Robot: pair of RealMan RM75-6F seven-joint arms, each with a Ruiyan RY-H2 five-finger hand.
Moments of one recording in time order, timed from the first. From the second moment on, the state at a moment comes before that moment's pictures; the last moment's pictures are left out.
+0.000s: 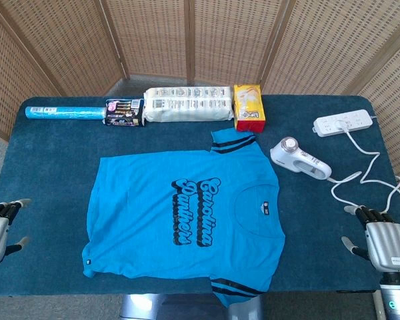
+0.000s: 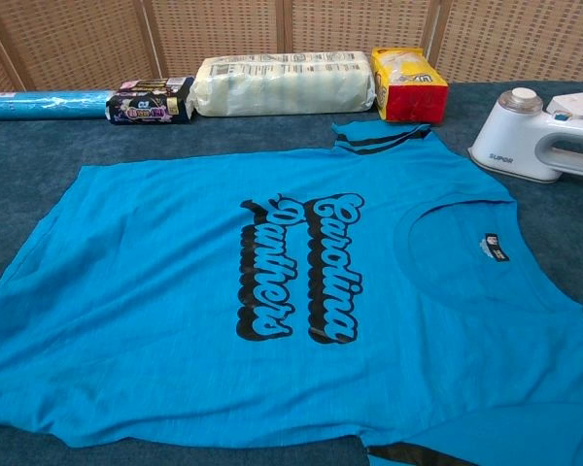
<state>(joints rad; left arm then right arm) -0.07 -1.12 -0.02 -1.67 1.47 1.48 0.14 0.07 -1.13 0.06 -1.63 -1.53 1.51 -0.10</state>
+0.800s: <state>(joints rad) -0.07 -1.11 0.00 -1.68 1.46 1.44 0.15 0.08 -1.15 0.07 -1.63 -1.54 1.50 -0.10</state>
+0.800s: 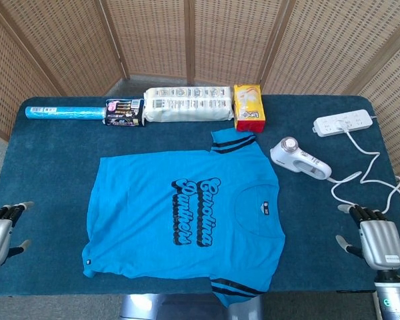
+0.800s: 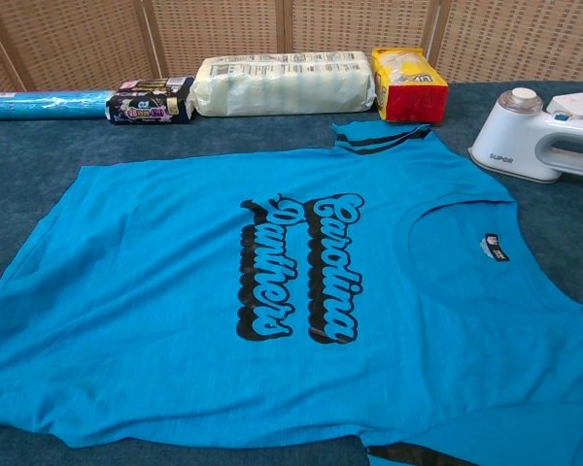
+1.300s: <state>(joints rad) -0.12 -1.14 0.09 -1.72 1.49 1.23 0.19 0.07 -1.15 0.06 -1.63 -1.55 1.52 -0.09</state>
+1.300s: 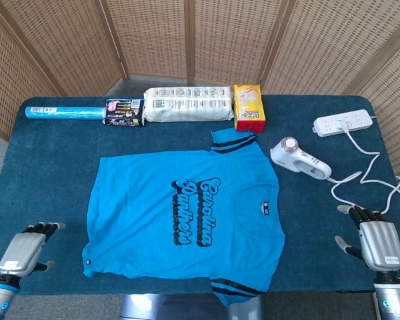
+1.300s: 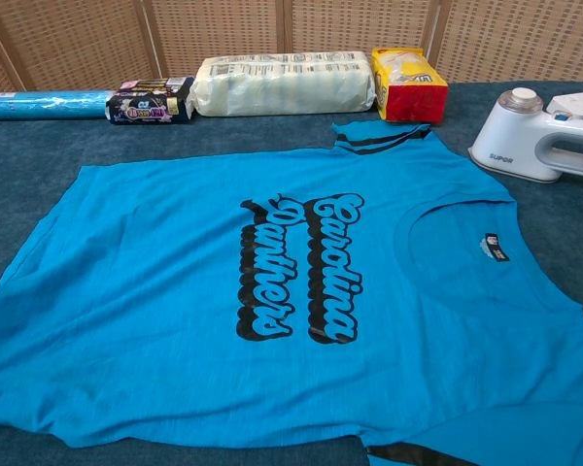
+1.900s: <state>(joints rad) -0.19 -1.29 0.13 -1.73 1.56 1.14 0.37 0.05 -1.14 0.05 -1.60 -1.56 1.54 -0.04</state>
